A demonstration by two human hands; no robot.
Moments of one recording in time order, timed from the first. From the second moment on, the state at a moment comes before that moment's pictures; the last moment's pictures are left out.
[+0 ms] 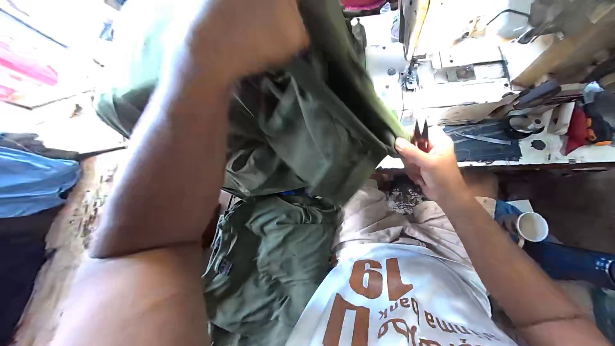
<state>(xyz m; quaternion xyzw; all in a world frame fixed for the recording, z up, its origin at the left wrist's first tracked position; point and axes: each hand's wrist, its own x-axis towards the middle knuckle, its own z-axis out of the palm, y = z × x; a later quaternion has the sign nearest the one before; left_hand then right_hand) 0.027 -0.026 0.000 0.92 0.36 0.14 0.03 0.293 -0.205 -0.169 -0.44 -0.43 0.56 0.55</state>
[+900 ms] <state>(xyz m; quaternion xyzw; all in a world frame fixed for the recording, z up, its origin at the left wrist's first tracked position) 0.110 -0.076 -0.073 0.87 0.42 0.19 0.17 0.292 -0.176 -0.215 -0.58 -0.66 0.00 0.48</state>
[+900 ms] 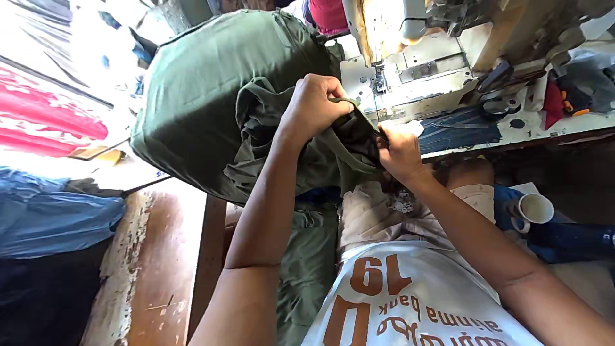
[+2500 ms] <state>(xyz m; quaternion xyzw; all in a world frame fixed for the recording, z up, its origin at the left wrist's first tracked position) 0.197 0.056 -0.146 0.84 0.40 0.32 0.19 0.330 -0.157 -0.193 -0.49 -0.48 0.31 0.66</state>
